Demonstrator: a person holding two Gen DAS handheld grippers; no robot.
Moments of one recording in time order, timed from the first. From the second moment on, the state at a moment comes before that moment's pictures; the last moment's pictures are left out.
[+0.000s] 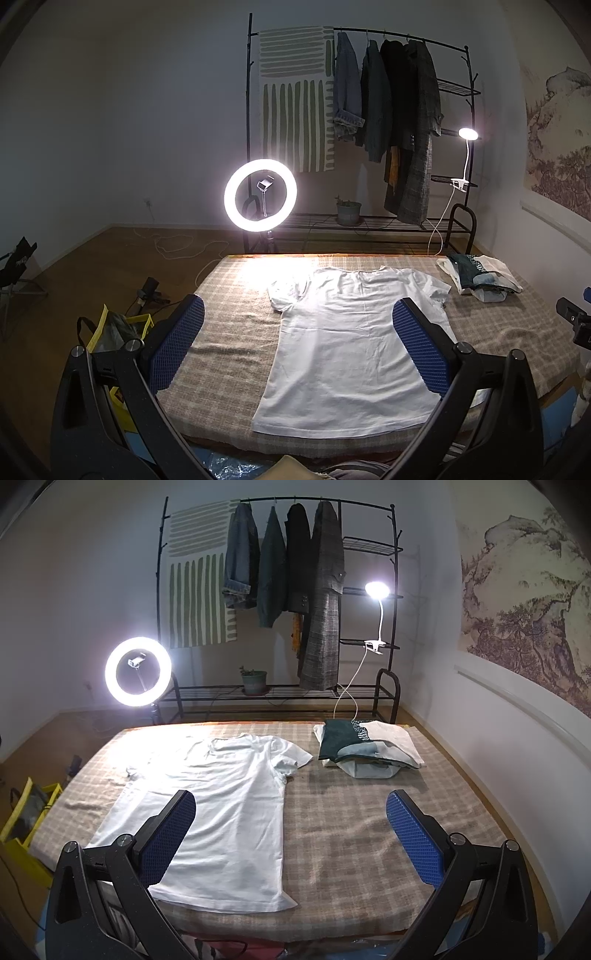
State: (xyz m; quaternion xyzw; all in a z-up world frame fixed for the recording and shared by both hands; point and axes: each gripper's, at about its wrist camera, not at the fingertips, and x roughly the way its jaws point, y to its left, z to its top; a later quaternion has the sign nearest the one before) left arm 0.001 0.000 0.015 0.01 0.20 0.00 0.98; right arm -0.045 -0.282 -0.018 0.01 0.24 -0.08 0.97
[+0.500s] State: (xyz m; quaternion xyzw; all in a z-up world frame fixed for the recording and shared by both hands) left arm 0.000 0.003 0.020 0.01 0.20 0.00 0.98; right arm -0.042 -0.280 -0.019 0.02 0.24 -0.08 0.97
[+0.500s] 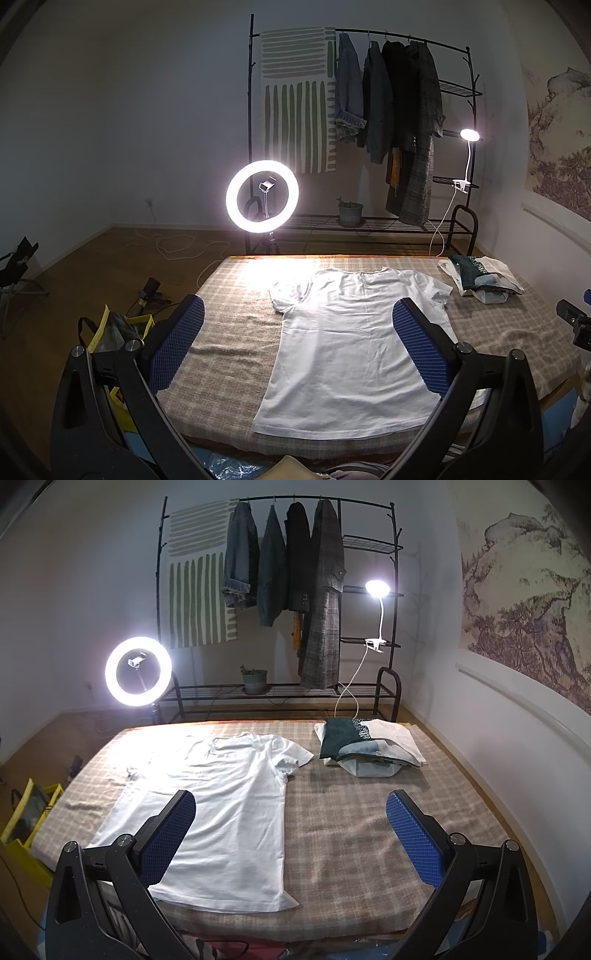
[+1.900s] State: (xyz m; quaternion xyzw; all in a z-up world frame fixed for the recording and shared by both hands) left arm 0.027 0.022 -0.001 0.01 0.21 0.02 0.98; right arm -0.009 -0.263 -0.019 -0.01 0.24 -0.06 0.97
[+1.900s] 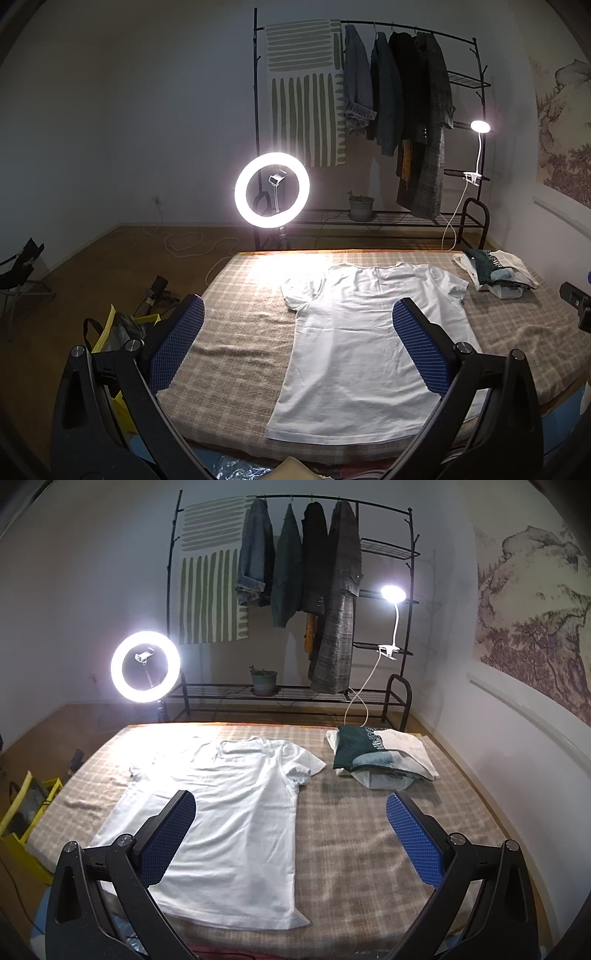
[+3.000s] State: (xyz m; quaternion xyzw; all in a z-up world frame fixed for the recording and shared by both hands) left arm 0.097 0.128 -0.230 -0.12 0.44 -0.06 0.89; right arm 0.253 -0.086 -0.070 -0.02 0.34 0.20 0.92
